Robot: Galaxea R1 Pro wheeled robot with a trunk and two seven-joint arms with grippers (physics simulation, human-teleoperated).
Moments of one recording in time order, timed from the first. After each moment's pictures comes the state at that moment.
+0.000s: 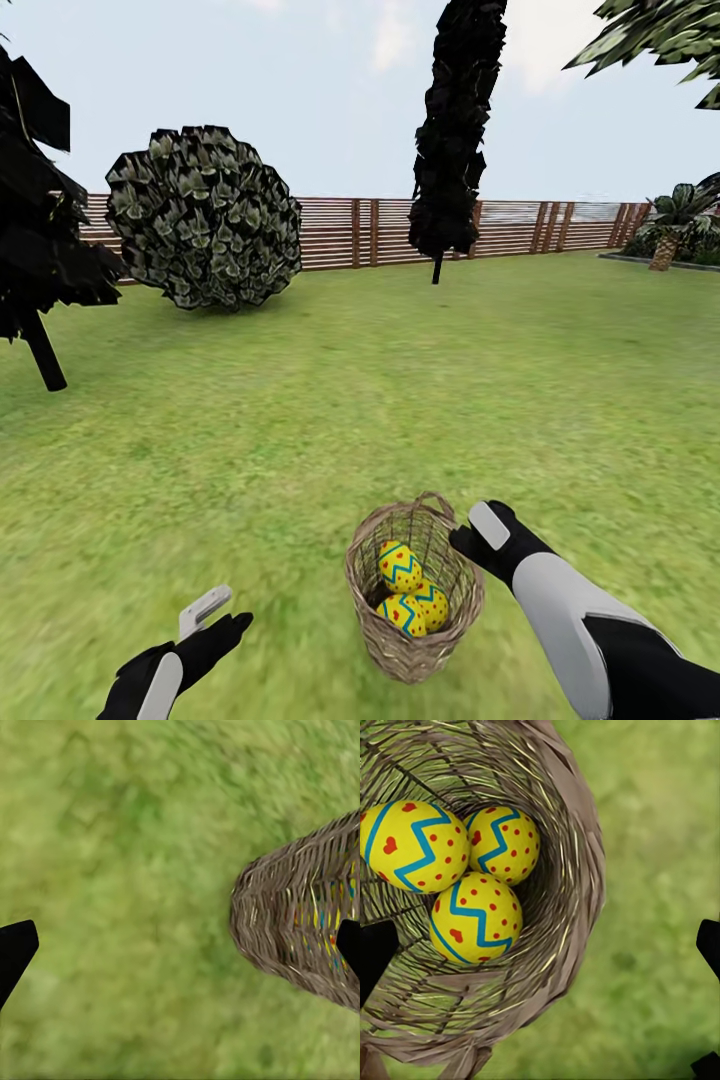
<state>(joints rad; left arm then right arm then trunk) -0.19 -0.04 0.22 -1.10 0.46 0.60 0.10 -0.89 0.05 -0.14 -0.30 -0.59 0.52 -0.59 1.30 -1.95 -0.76</state>
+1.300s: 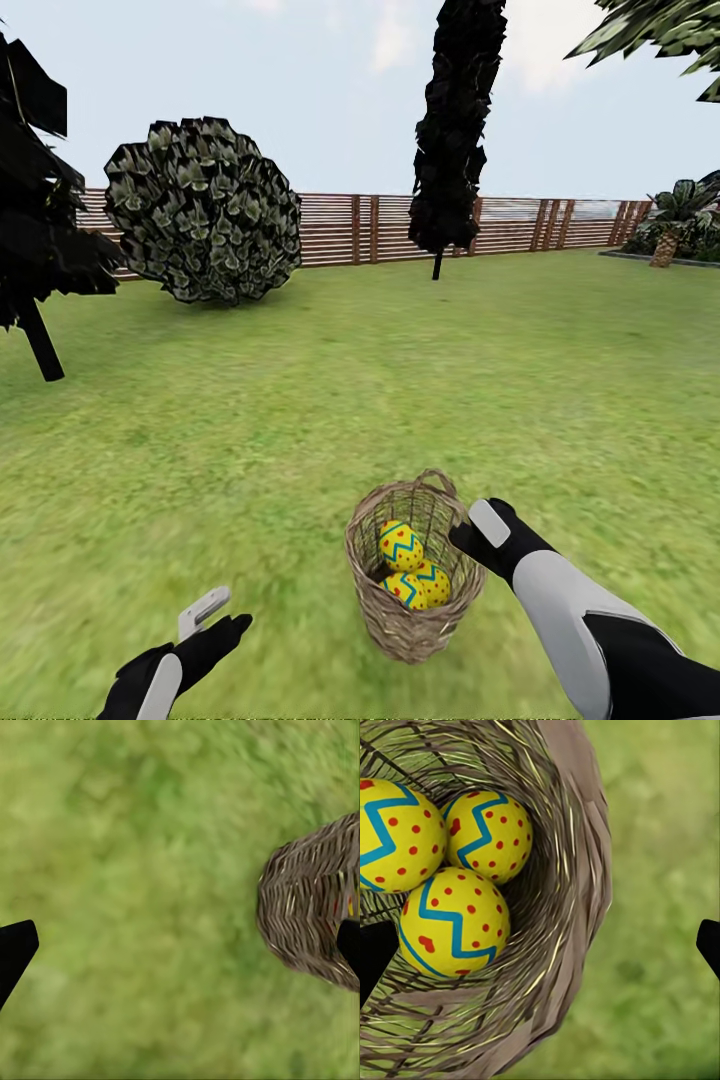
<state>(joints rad) -0.19 -0.04 0.22 -1.10 0.46 0.60 0.10 -0.90 0.05 -0.14 -0.30 -0.59 0.52 -0.58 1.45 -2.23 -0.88</state>
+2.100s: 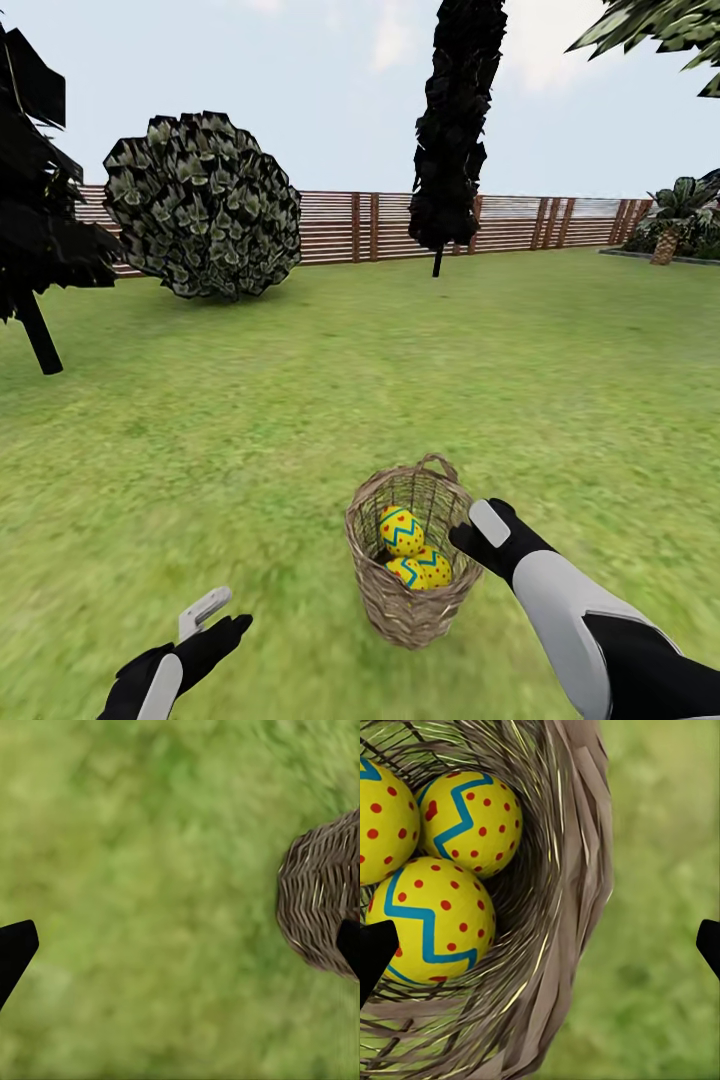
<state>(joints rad) -0.19 -0.04 0.22 -1.10 0.46 0.60 0.10 -0.90 0.05 -0.14 -0.30 -0.59 0.52 -0.58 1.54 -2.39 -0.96</state>
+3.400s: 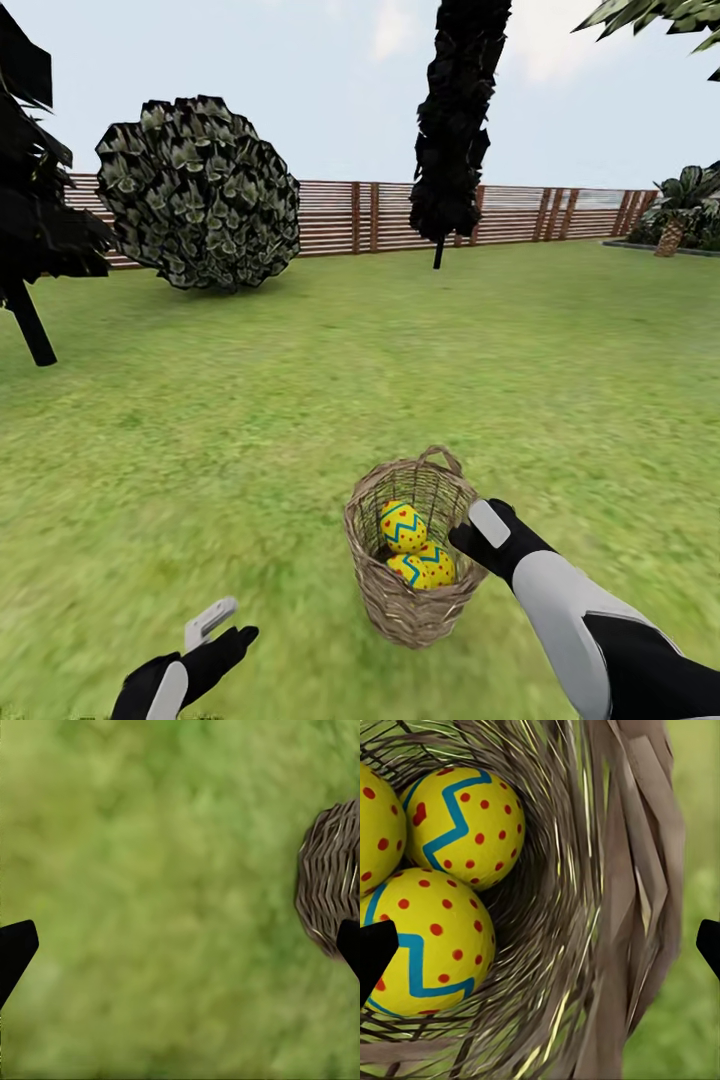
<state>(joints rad) -0.20 -0.05 0.22 -1.02 0.46 0.59 0.09 -0.90 0.05 -0.14 -0.30 -0.60 0.52 -0.58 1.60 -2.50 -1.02</state>
